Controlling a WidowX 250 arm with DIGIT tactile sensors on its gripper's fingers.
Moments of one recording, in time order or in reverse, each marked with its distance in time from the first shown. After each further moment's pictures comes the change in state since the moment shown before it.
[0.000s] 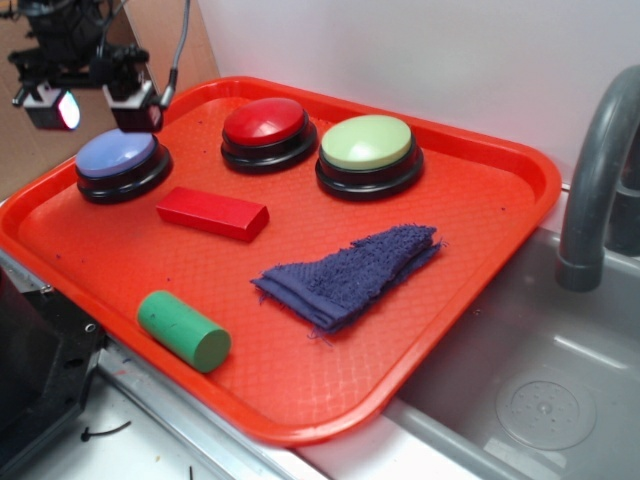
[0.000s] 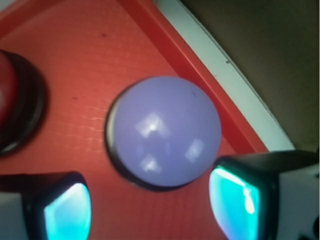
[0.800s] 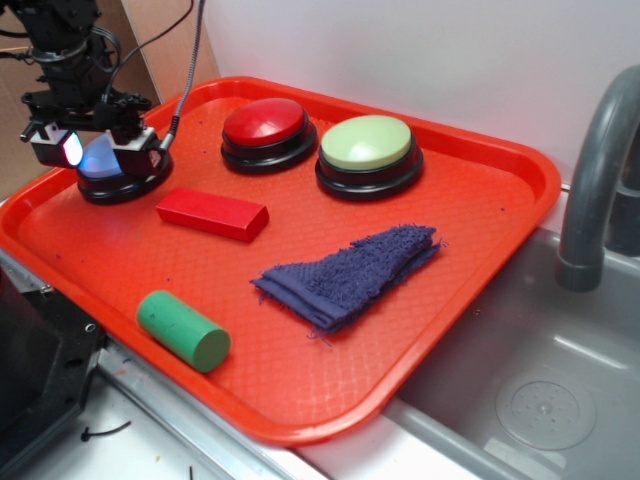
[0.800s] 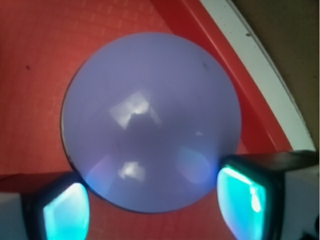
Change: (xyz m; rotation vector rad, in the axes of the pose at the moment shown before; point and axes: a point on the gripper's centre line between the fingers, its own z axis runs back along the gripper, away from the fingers) arm -0.007 -0.002 -0.029 -0.046 0.108 -0.103
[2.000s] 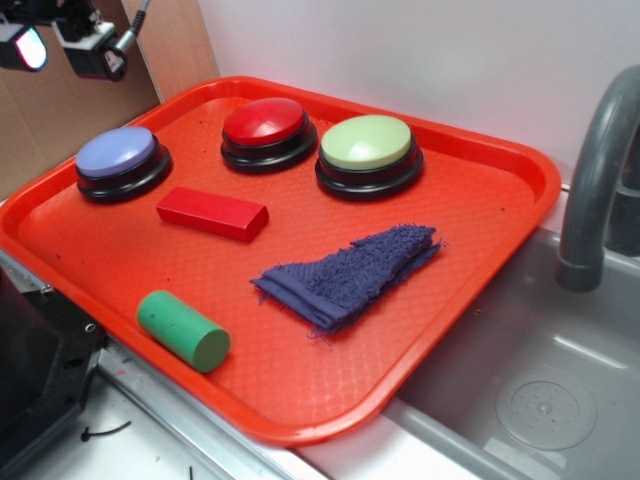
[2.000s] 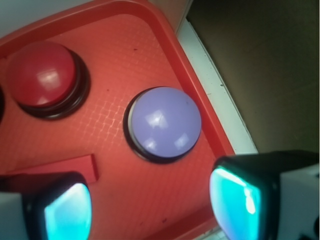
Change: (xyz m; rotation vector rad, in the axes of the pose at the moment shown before) arm -0.014 -0.015 0.108 0.010 -0.124 -0.145
